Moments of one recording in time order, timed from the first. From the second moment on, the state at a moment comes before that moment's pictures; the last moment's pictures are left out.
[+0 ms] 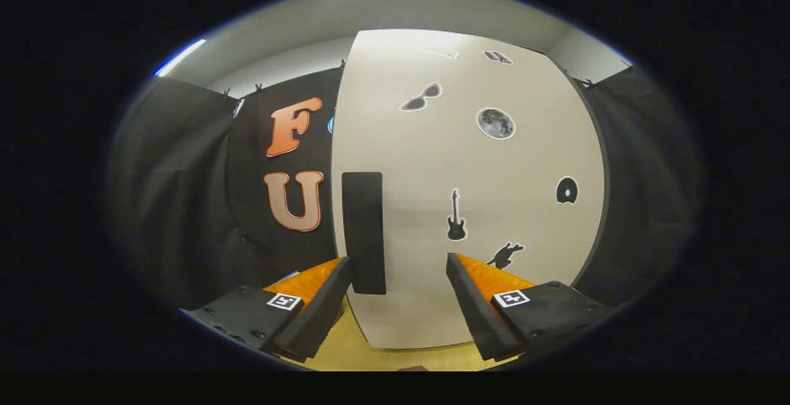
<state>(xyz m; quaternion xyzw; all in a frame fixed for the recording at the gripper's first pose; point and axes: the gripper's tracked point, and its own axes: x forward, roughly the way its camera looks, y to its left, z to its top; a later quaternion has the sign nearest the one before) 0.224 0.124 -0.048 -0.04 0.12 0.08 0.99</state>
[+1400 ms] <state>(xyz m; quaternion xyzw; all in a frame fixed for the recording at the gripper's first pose) 0.036 -0.133 0.040 -0.02 0.06 0.06 1.00</state>
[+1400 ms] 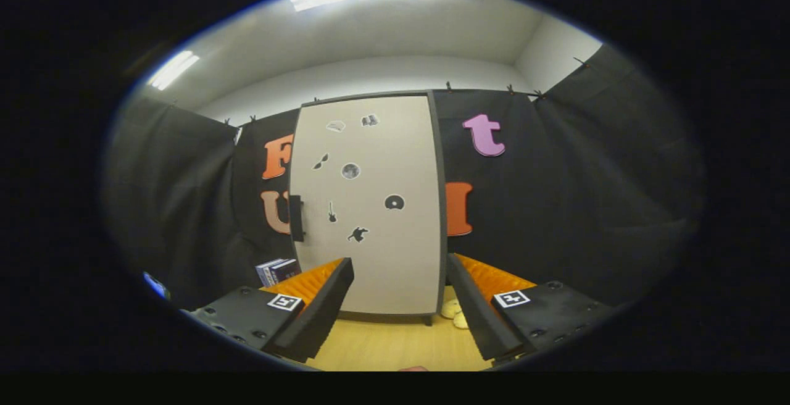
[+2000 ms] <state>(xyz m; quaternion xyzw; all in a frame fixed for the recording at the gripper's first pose) -0.025 -0.221 0.026 -0.02 0.06 0.02 1.00</state>
